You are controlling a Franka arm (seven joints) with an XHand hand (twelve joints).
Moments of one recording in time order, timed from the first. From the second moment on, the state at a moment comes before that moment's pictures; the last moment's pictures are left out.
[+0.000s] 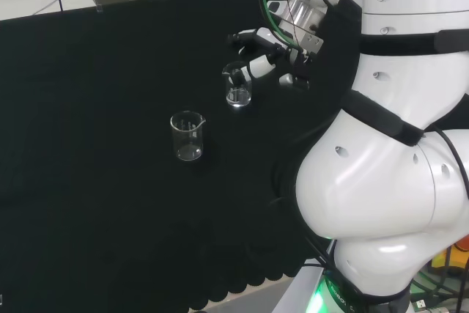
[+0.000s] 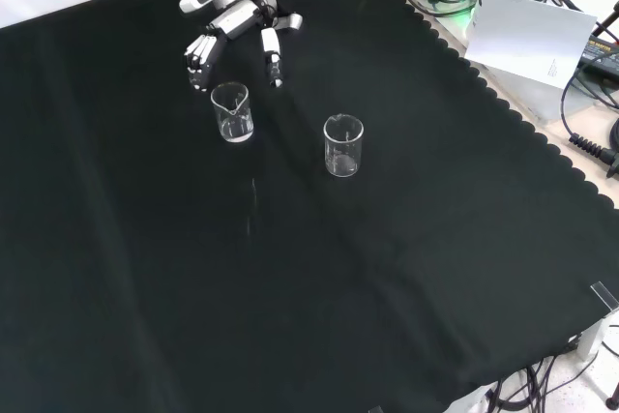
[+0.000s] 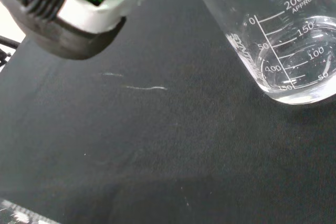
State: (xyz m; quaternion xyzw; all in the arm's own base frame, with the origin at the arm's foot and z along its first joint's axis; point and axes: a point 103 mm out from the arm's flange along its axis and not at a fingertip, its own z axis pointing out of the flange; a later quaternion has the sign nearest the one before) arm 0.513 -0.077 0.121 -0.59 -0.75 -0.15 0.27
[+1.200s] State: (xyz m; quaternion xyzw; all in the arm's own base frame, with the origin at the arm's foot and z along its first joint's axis) arm 0.527 -0.092 0.068 -0.57 -0.73 -0.21 0.32
